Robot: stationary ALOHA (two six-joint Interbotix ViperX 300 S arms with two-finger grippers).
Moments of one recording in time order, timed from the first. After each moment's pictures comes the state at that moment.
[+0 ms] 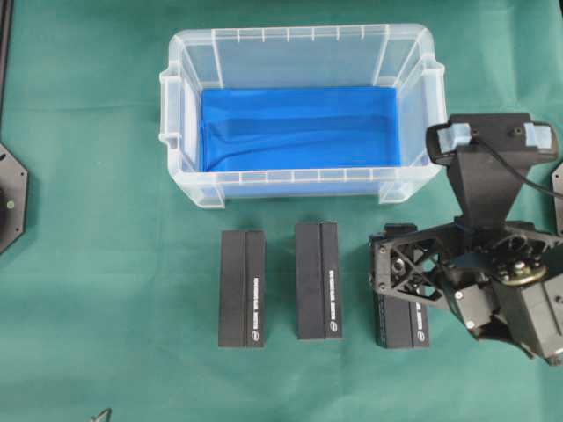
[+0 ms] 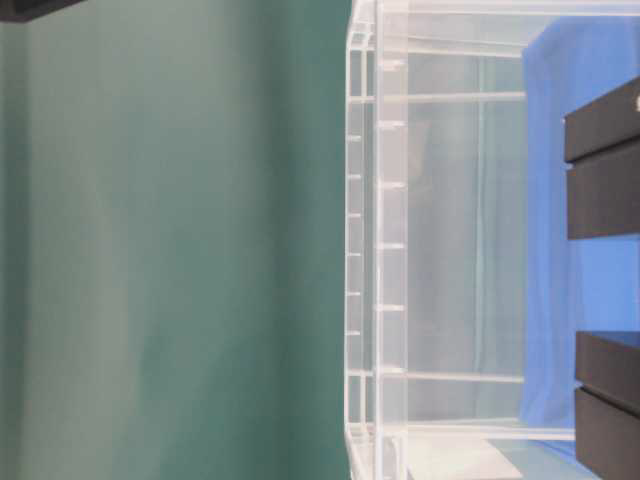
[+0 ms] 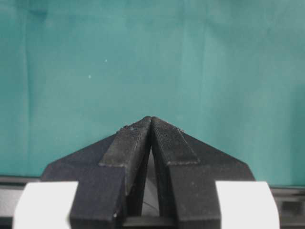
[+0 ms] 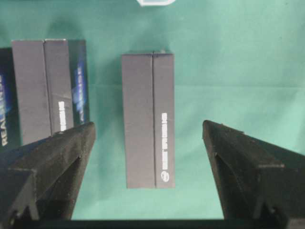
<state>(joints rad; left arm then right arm) -0.09 -0.85 0.50 0.03 1.43 -0.18 0.41 -0.03 -0.02 -0.31 1.68 2.10</state>
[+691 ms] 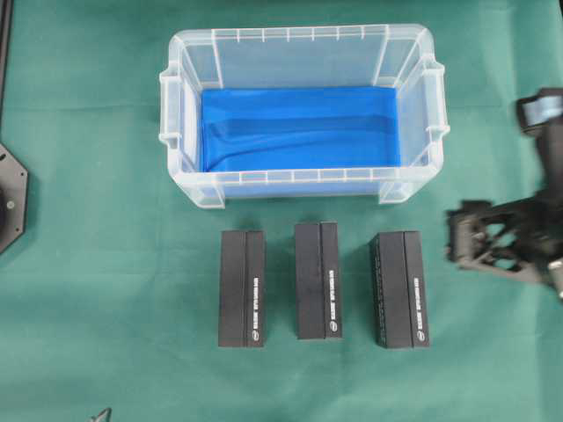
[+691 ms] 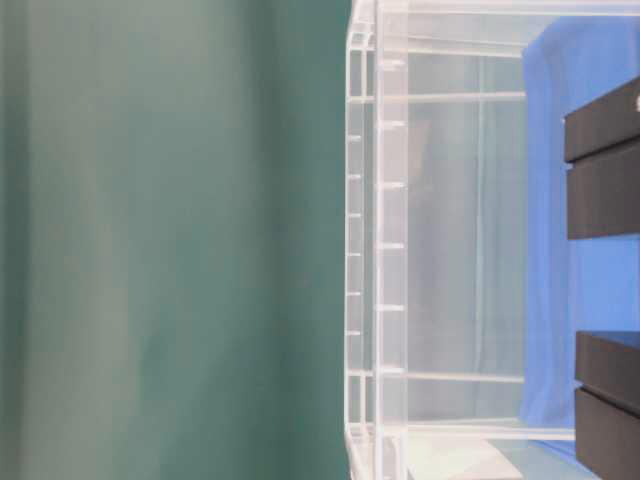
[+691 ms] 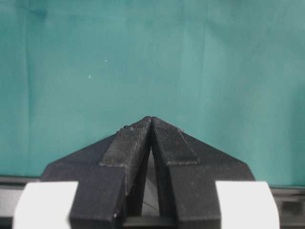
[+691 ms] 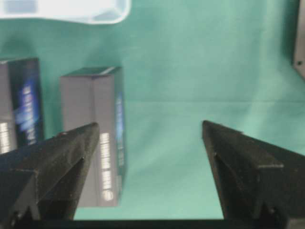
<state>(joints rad) -0.09 -0.85 0.50 0.03 1.43 -0.18 0.45 -0.28 0.26 -0.31 1.65 2.17</state>
